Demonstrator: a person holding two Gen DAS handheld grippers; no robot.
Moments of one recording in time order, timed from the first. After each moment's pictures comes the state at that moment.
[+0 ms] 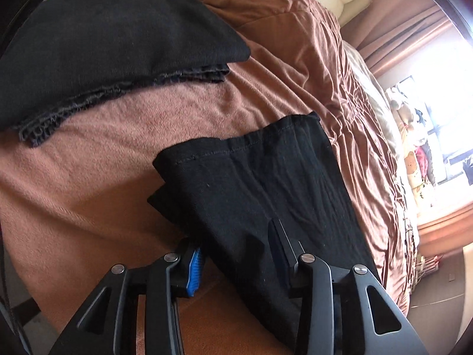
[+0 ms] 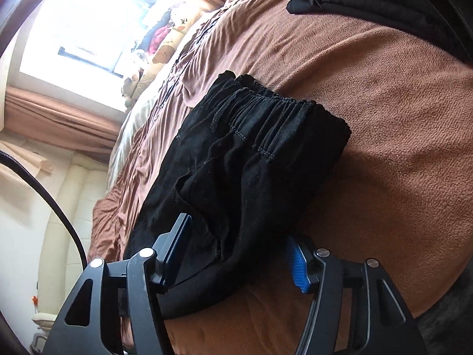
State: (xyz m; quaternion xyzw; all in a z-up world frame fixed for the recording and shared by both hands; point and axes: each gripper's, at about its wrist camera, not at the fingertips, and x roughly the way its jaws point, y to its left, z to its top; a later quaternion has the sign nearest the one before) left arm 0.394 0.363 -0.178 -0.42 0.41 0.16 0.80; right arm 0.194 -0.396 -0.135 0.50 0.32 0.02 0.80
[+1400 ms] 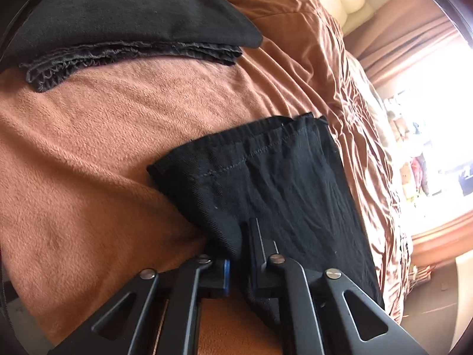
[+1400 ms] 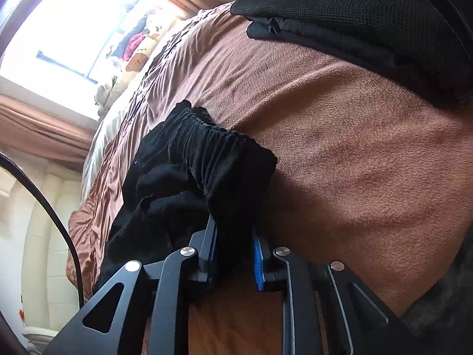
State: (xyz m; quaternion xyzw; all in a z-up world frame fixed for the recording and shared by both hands) left arm 0.377 0.346 -0.200 -0.44 0.37 0.17 0.80; right arm 0.167 -0.388 -0.125 0.45 0.35 -0.05 0.82
